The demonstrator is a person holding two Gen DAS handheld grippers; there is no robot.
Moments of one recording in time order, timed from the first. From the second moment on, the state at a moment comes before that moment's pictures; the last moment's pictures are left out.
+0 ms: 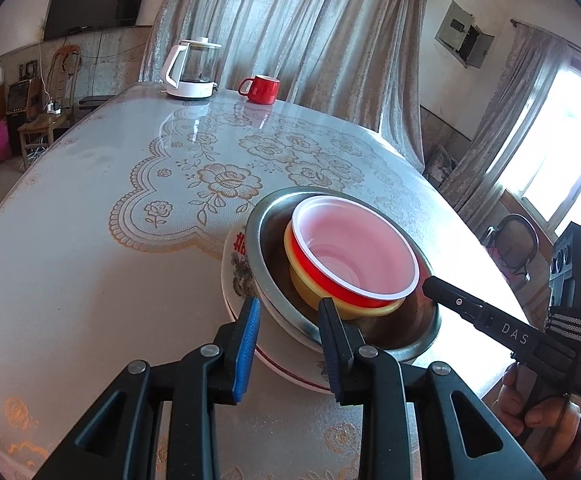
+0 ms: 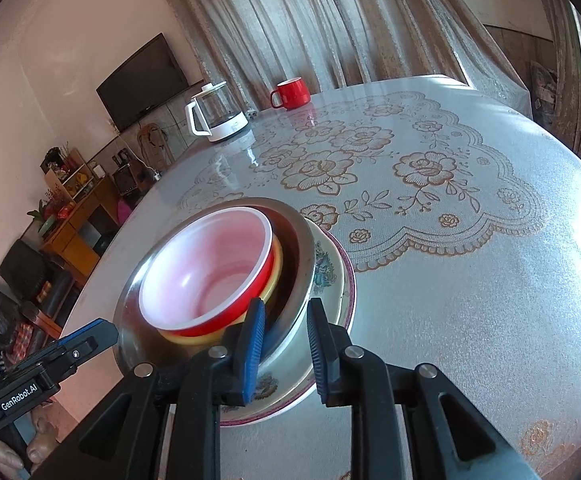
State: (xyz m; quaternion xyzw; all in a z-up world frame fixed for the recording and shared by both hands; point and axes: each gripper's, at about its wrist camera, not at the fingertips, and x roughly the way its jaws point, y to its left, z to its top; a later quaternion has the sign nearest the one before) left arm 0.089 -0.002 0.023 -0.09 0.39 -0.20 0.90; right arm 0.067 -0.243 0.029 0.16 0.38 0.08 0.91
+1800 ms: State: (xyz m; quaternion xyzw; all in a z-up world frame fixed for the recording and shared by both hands) left arm 0.045 -0.001 0.024 -0.04 0.32 -0.04 0.95; right arm 0.008 -0.189 0.045 0.03 0.28 -0.02 0.96
